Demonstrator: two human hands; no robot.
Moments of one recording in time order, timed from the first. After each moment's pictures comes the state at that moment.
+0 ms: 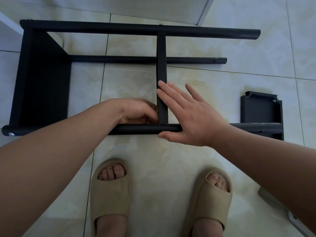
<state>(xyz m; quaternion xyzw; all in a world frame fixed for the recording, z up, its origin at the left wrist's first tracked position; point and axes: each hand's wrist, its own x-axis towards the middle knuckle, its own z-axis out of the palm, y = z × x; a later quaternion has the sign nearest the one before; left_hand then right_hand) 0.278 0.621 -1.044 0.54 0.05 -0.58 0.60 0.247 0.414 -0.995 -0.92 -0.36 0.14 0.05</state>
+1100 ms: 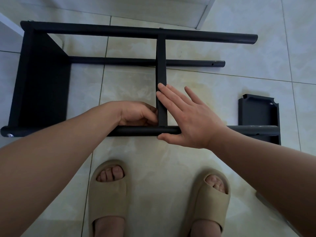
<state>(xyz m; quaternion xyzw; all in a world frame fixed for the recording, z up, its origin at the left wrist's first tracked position) 0.277 0.621 -1.042 0.53 0.03 -0.59 0.60 0.246 0.414 -0.995 -0.92 -0.36 0.14 0.04</state>
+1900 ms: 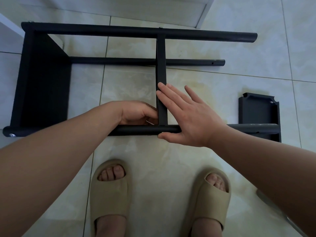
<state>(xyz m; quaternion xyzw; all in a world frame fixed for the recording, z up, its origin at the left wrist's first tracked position) 0.277 0.620 -1.040 0.54 0.03 -0.59 0.60 0.246 0.414 -0.998 -0.92 -0.36 0.13 0.05</state>
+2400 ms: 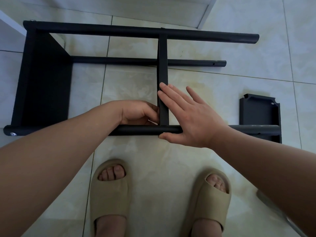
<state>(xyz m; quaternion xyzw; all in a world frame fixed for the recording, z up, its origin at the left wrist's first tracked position) 0.277 0.620 -1.040 0.51 0.05 -0.58 0.63 0.247 0.414 -0.997 -0.92 -0.35 0.13 0.05</state>
